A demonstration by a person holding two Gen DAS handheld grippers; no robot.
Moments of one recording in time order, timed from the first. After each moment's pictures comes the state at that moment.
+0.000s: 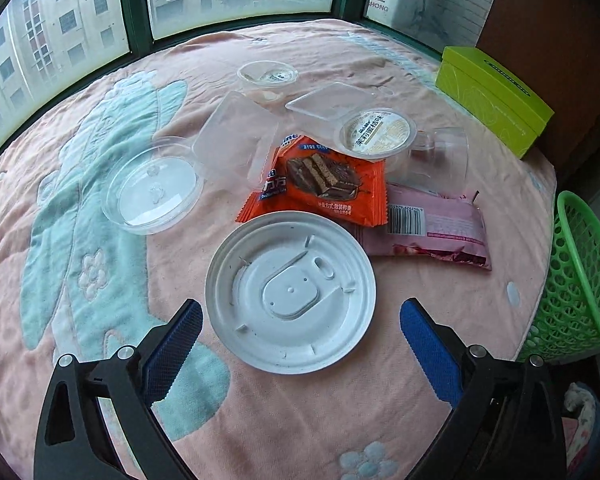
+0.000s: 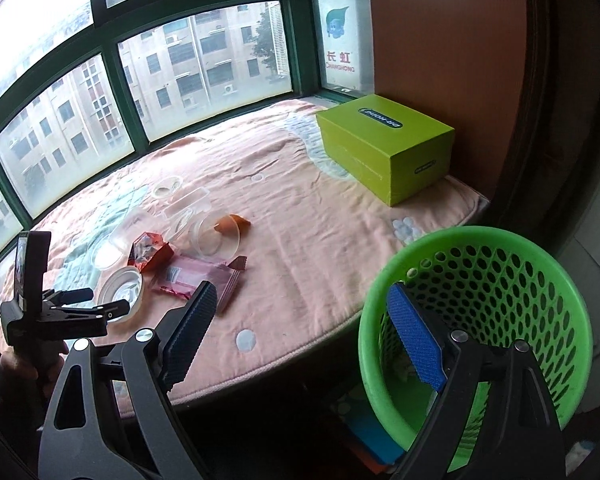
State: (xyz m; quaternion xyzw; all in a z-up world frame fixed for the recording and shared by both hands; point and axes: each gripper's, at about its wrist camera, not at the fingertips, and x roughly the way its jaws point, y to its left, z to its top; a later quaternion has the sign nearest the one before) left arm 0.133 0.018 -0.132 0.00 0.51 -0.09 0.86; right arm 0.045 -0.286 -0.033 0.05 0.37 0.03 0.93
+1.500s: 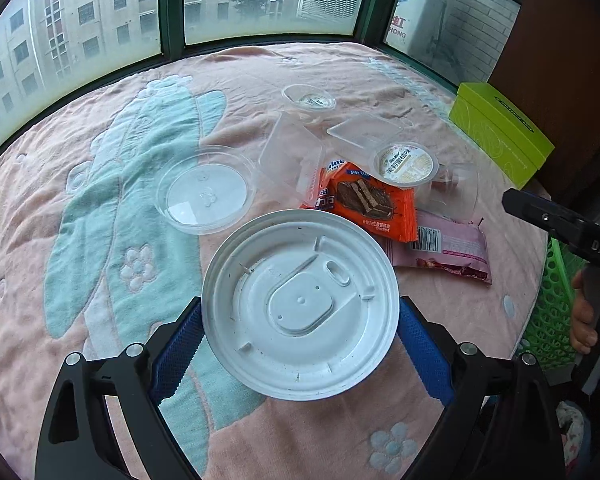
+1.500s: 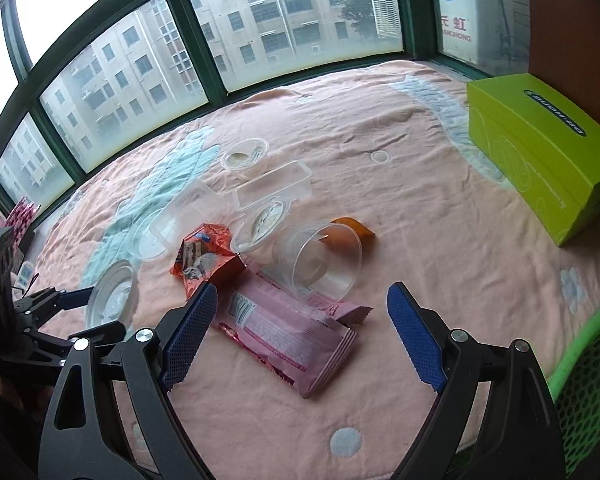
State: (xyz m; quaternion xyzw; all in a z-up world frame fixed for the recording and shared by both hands) left arm 0.118 0.062 -0.109 -0.04 0.48 -0.08 0.87; right arm 0.174 -0.208 -0.089 0.03 0.42 0.21 0.88
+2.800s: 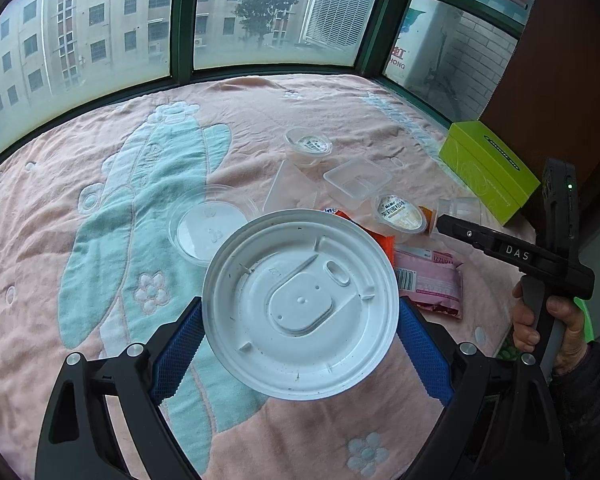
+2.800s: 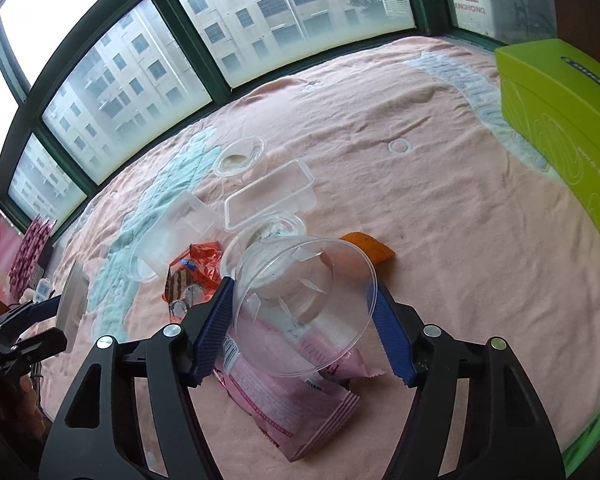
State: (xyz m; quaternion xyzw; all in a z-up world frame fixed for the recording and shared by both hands) left arm 0.114 0.065 -0.074 -0.07 0.45 -0.08 0.89; right arm 0.208 -0.214 -0.104 0.08 0.43 0.24 0.87
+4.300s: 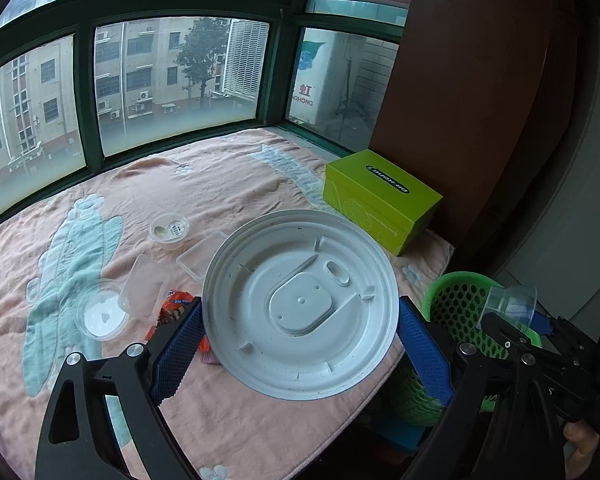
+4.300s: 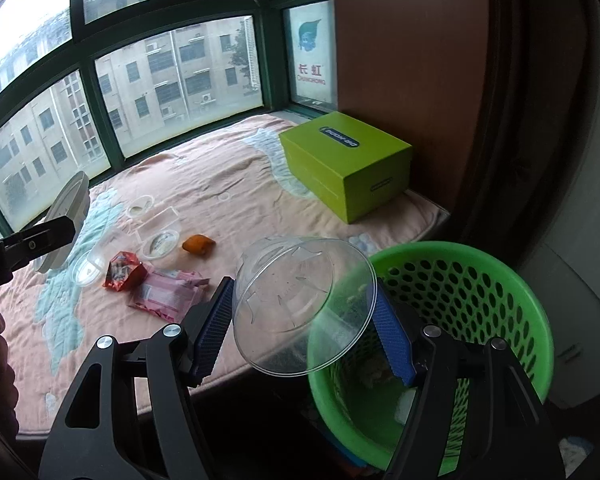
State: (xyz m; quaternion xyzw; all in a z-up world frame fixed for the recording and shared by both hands) left arm 0.091 -0.083 0.009 -0.03 0.36 -0.18 0.91; right arm 0.033 -0.333 -0.013 0.05 0.35 -0.03 0.93
